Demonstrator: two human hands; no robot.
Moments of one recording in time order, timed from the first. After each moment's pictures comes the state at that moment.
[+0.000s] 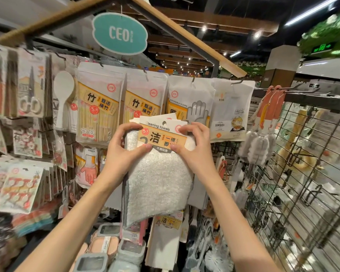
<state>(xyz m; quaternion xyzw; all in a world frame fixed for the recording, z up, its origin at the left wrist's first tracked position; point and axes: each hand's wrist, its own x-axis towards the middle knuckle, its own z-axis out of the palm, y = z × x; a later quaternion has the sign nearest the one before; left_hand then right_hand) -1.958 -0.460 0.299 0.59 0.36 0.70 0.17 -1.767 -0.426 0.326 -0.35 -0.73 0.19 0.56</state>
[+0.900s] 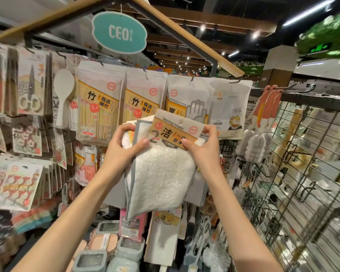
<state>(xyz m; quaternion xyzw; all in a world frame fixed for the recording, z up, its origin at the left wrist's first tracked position) -1.961 -0.469 0.300 0.54 0.36 0.69 0.32 -1.756 -0.426 0.323 -0.36 -0.64 0.25 0.63</state>
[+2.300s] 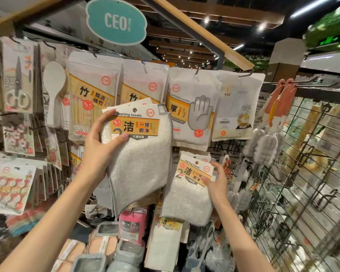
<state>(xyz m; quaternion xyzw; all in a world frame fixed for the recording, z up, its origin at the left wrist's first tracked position) -1.994 -0.436 0.296 0.52 0.37 0.74 0.20 -1.700 -0.322 0.185 -0.50 -0.56 0.29 0.59</state>
